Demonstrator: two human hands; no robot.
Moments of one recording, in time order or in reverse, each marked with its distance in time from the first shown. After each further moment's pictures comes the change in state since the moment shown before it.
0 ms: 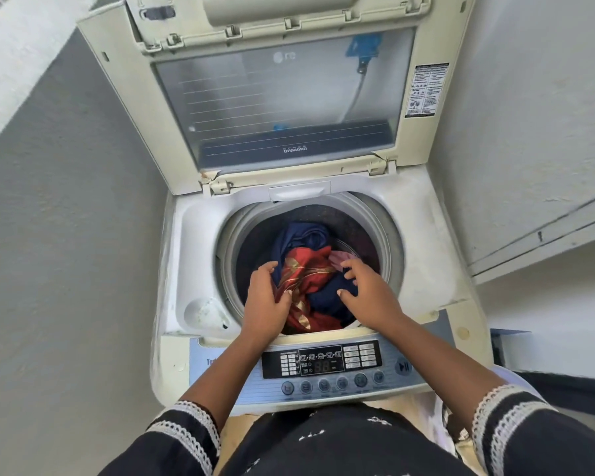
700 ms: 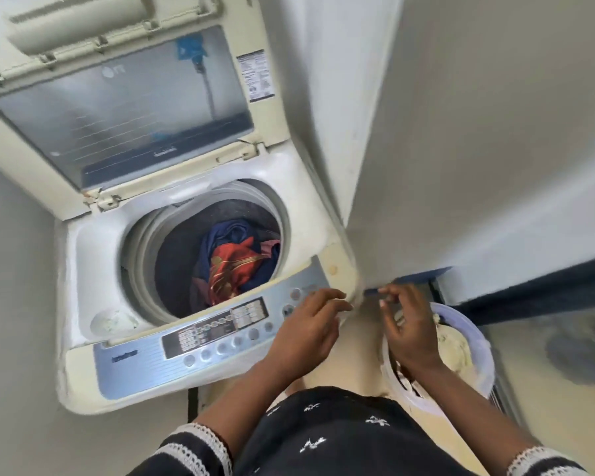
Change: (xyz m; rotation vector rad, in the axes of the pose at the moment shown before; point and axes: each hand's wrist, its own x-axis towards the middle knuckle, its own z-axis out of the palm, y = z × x) left_hand -0.142 0.123 0.141 0.200 -0.345 0.890; right_hand -0.209 0.163 -0.071 0.125 0.714 -0.079
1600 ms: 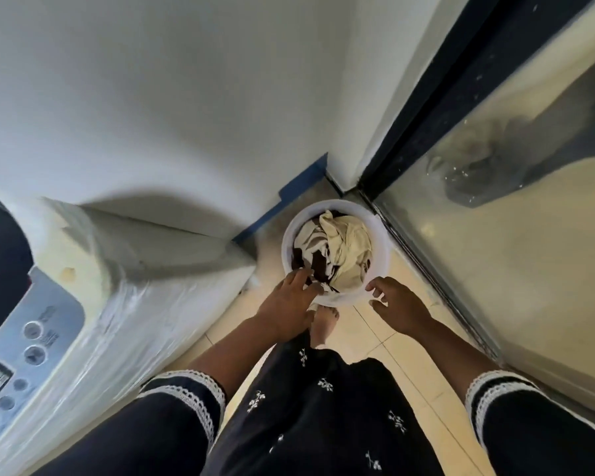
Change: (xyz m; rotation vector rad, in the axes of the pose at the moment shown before) left_hand 0.058 0.095 0.275 0.247 -0.960 0.097; right_hand -0.181 0.268 -0.147 -0.080 -0.540 0.818
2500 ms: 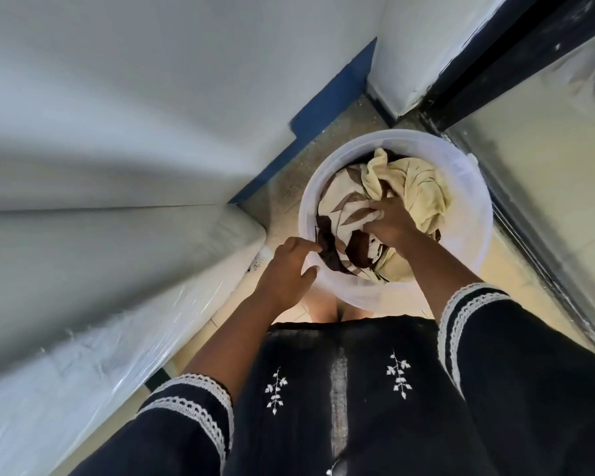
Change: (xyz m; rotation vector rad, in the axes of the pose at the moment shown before) left_hand 0.148 -0.169 0.162 -0.419 0.029 -0.322; right_hand 0.309 0.057 0.149 0.266 0.014 0.312
